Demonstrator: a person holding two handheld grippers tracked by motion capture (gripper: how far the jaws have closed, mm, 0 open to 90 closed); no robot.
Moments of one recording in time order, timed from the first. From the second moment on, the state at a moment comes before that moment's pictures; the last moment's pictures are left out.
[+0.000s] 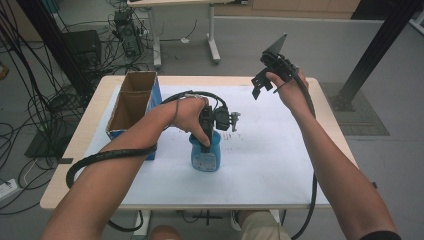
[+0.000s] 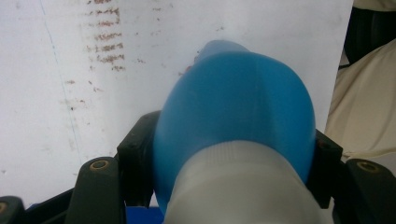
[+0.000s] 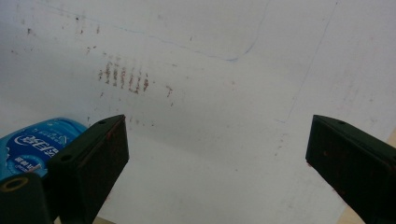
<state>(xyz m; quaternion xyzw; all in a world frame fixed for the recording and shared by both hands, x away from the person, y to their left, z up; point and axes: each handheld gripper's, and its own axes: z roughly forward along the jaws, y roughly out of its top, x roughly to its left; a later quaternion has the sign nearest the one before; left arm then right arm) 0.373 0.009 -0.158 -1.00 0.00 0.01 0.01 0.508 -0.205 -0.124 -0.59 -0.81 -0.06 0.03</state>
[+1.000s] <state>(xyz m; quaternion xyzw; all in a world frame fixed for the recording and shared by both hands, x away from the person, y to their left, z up) 0.374 0.007 -0.158 -1.00 0.00 0.01 0.01 0.509 -0.207 -0.126 -0.59 -0.81 -0.06 0.04</state>
